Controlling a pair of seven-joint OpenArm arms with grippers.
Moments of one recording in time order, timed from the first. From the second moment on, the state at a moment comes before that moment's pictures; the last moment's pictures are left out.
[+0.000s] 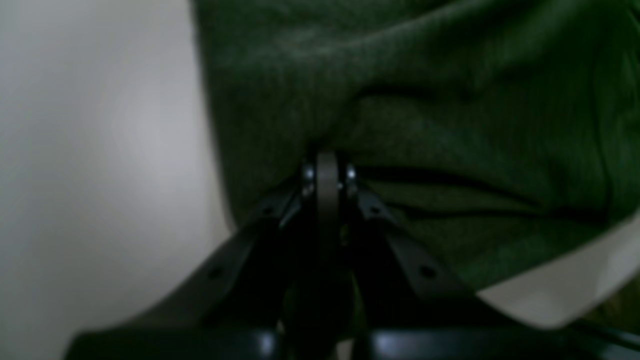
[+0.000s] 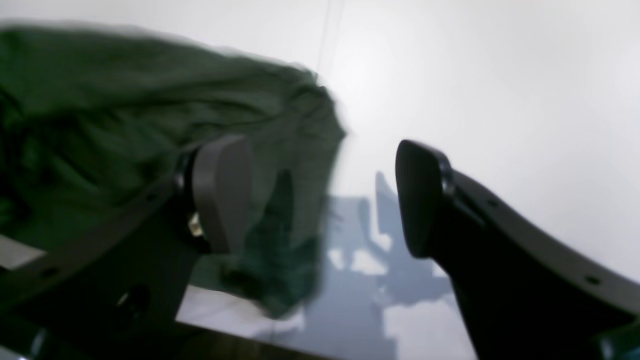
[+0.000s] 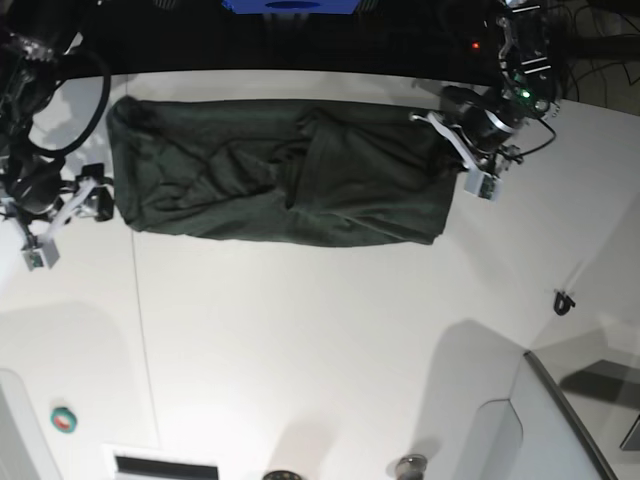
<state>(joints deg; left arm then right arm) 15.7 -5.6 -22.1 80.8 -3.1 -41.3 22.0 -3.8 5.6 32.1 91.8 16.8 39.5 -64.2</state>
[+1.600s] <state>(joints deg) 12.2 -9.4 -39.7 76.7 -3.2 -41.3 19.1 -4.2 1.4 30.2 70.9 31.6 41.1 -66.5</state>
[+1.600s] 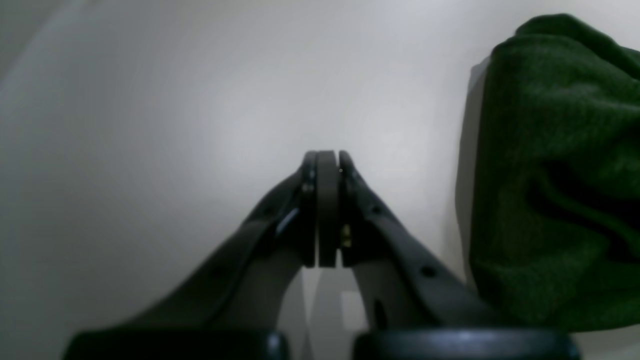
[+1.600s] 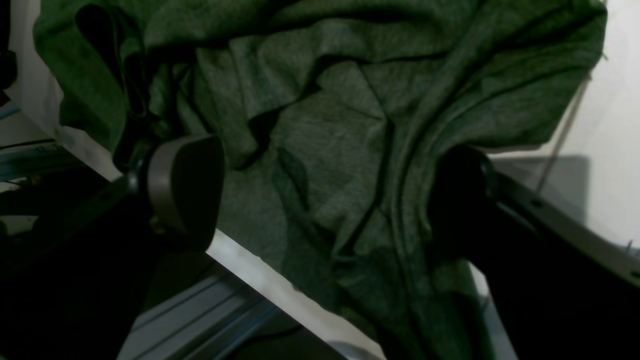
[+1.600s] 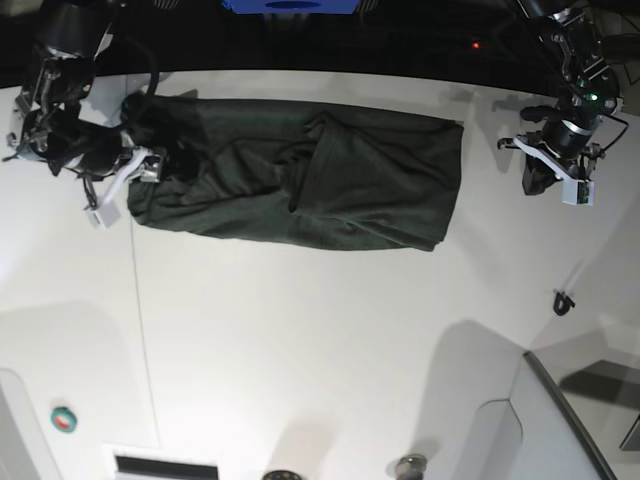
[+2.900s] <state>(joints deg) 11.1 -7.2 -20.6 70.3 -4.0 -40.1 18.2 -3.6 2.3 17.1 71.3 25.0 40.2 -62.3</state>
